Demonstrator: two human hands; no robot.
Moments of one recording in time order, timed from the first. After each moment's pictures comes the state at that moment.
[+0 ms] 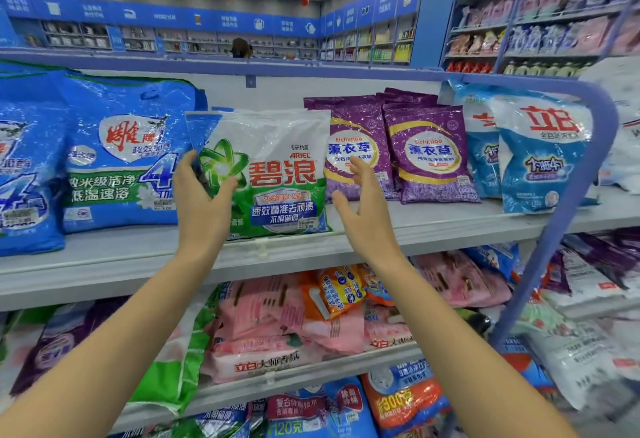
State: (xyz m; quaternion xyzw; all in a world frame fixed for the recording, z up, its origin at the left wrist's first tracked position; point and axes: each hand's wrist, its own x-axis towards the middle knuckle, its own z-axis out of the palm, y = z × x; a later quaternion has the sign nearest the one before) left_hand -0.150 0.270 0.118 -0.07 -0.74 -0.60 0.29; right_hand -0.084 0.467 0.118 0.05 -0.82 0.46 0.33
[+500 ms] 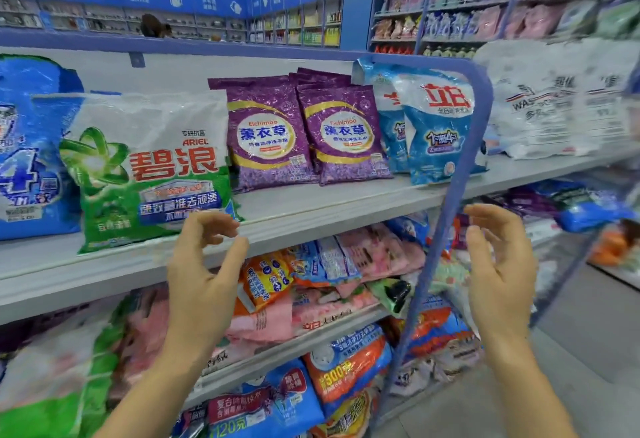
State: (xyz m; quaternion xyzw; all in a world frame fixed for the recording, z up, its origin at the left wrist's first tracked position) left_hand -0.038 0.359 0.081 -0.28 -0.69 -0.63 0.24; right_hand 0.088 0.609 0.084 -0.11 -0.71 0.42 0.55
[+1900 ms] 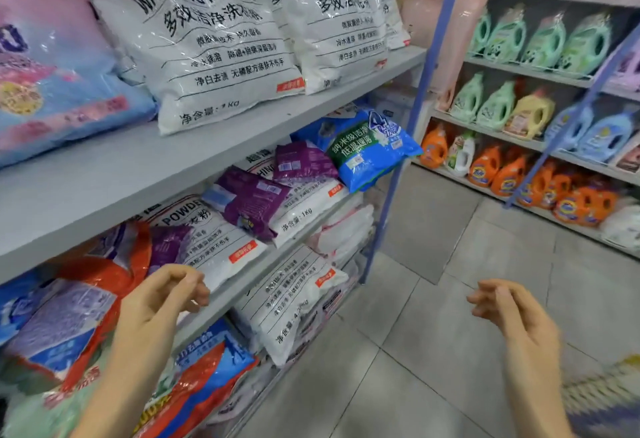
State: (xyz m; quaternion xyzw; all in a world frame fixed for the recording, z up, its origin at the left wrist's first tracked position) left_hand -0.005 1.007 -0.028 -0.27 -0.71 -0.63 -0.16; right_hand 0.290 1.209 -0.051 -0.43 -0.58 0.45 0.51
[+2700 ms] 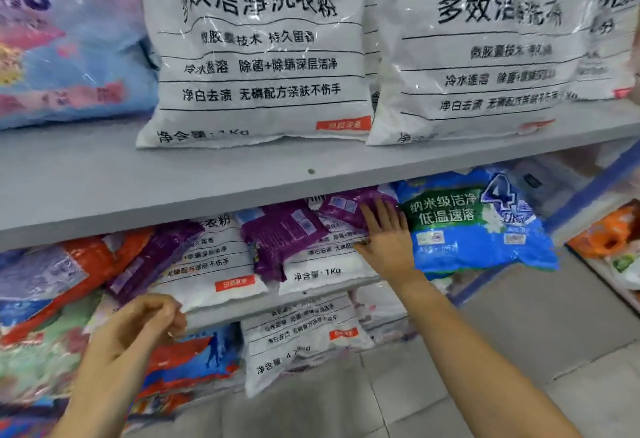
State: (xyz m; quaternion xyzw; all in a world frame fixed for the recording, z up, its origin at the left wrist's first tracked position) left_hand 0.010 1.110 -0.061 0.02 -0.76 -0.64 -0.02; right_hand -0.047 1.484 -0.144 -0.07 -0.99 0.02 0.08
